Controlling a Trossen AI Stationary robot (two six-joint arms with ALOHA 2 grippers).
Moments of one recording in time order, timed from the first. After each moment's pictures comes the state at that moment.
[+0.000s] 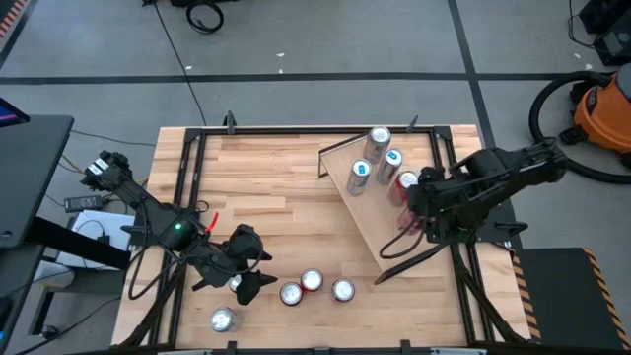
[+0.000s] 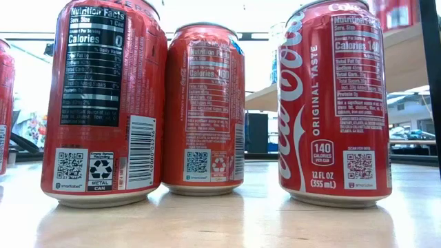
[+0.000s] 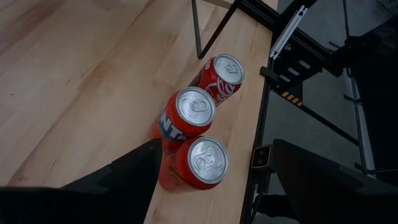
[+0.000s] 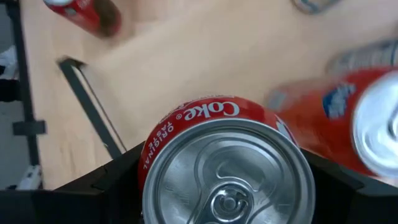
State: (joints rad) left arm -0.66 1.30 1.19 -0.61 -0.43 -0.97; right arm 0.36 1.23 1.52 -1.57 0.12 0.43
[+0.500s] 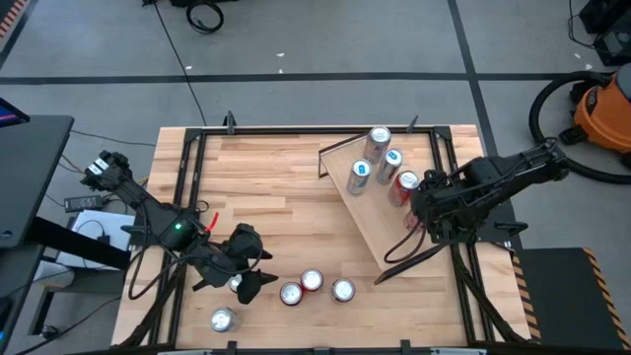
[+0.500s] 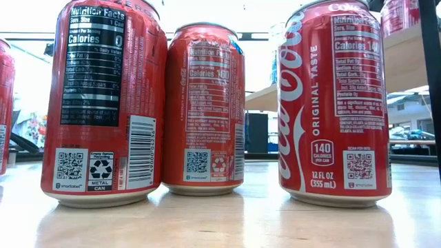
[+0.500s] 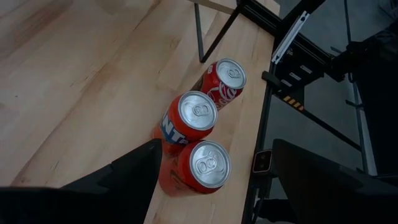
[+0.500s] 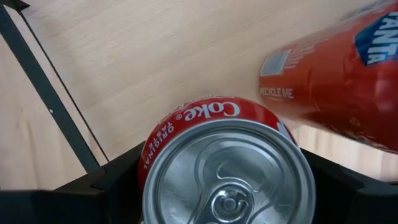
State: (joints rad) left arm -0.66 1.30 1.19 -0.61 -0.45 -0.98; right arm 0.36 1.16 1.32 -1.55 0.15 0.39
